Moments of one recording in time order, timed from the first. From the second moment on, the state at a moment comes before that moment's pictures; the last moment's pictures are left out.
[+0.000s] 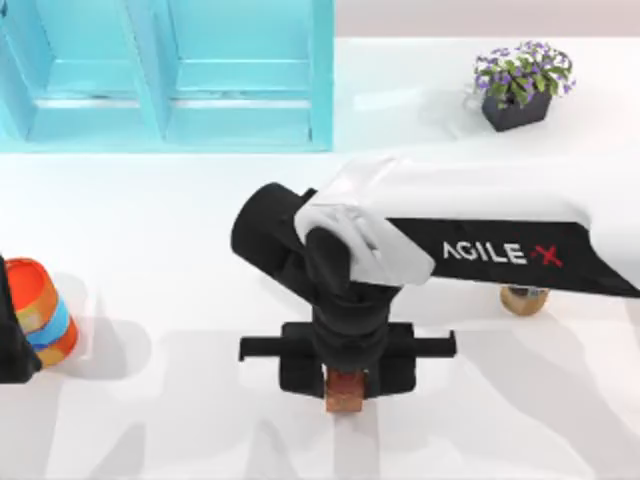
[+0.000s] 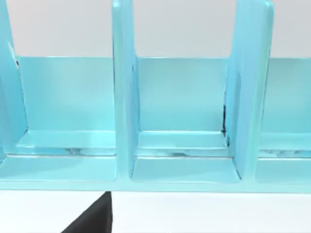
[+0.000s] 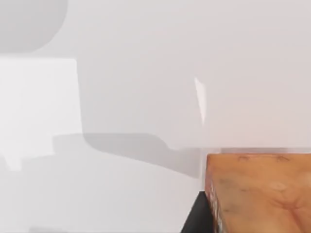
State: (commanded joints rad) left arm 0.00 0.00 0.00 0.00 0.00 0.00; right arm 0.90 2.12 1.49 -0.93 0.00 0.92
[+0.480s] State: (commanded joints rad) left arm 0.00 0.00 0.00 0.00 0.00 0.00; right arm 0.89 2.07 1.59 -1.09 0.00 0.91
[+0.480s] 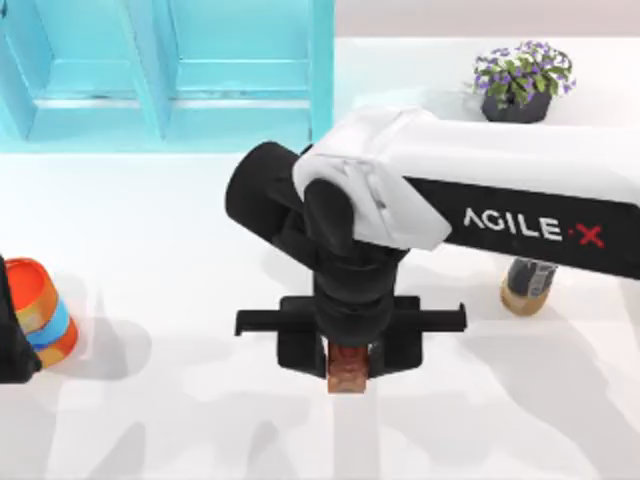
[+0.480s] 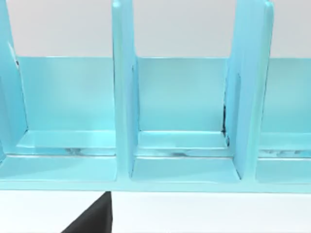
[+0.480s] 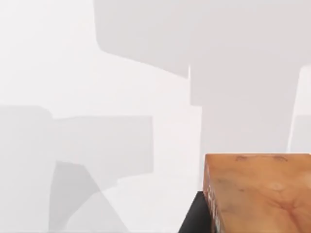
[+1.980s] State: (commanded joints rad) left arm 0.00 0.00 0.00 0.00 0.00 0.00; right arm 0.07 2.06 1.93 -1.44 0.00 0.09
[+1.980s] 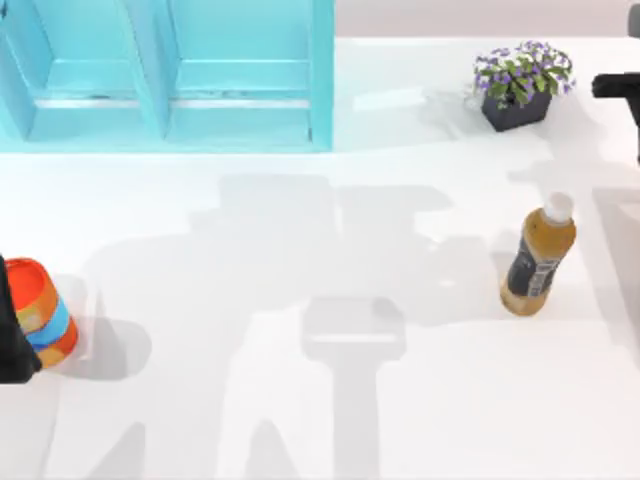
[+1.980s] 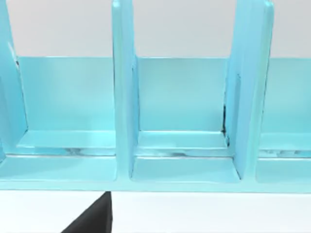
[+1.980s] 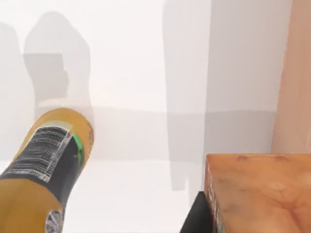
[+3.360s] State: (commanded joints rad) left arm 0.00 0.00 0.00 0.00 0.00 0.00; right arm 0.08 2.06 1.68 -1.19 0.00 0.09
